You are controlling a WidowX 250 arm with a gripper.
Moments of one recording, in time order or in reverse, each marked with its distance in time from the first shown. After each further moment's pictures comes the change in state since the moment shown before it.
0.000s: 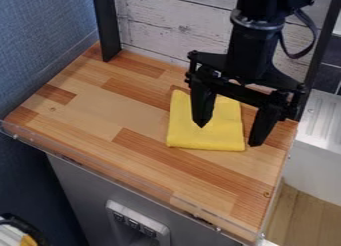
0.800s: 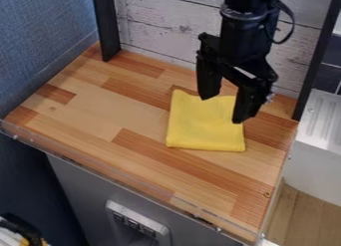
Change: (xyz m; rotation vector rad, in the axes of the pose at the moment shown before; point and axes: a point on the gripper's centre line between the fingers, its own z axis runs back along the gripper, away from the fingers) arm 0.050 0.024 -0.015 -0.014 -0.083 -0.462
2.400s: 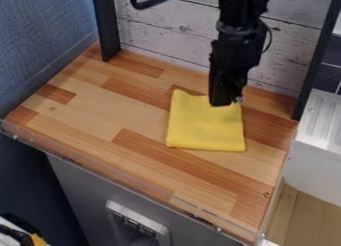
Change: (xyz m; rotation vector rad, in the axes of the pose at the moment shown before) arm 0.034 0.044 -0.053 -0.001 0.036 -0.377
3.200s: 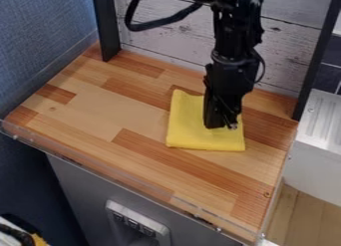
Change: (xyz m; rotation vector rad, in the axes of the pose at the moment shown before) arm -0.005 -0.015 -0.026 0.023 0.007 0.023
